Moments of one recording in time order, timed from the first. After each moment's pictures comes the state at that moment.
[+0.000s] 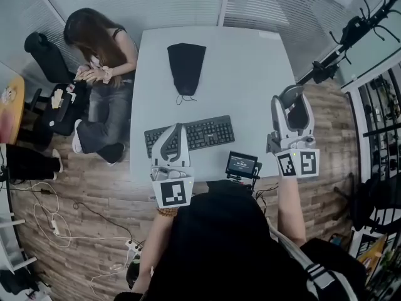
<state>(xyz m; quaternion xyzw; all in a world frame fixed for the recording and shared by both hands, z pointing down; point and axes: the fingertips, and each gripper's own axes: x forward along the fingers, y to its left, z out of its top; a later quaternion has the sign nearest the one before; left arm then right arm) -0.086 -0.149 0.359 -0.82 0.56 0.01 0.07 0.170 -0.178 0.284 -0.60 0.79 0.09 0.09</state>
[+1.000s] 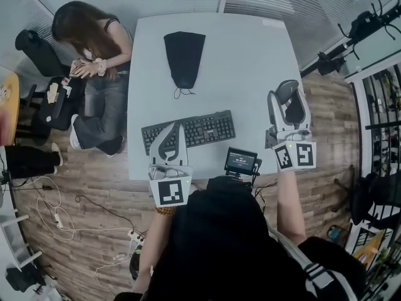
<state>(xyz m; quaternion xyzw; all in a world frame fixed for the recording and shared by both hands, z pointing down) -0.079 -0.181 0.389 -0.83 0.56 -0.01 0.02 0.185 -0.230 0.340 -0.61 0.79 0.04 0.04</state>
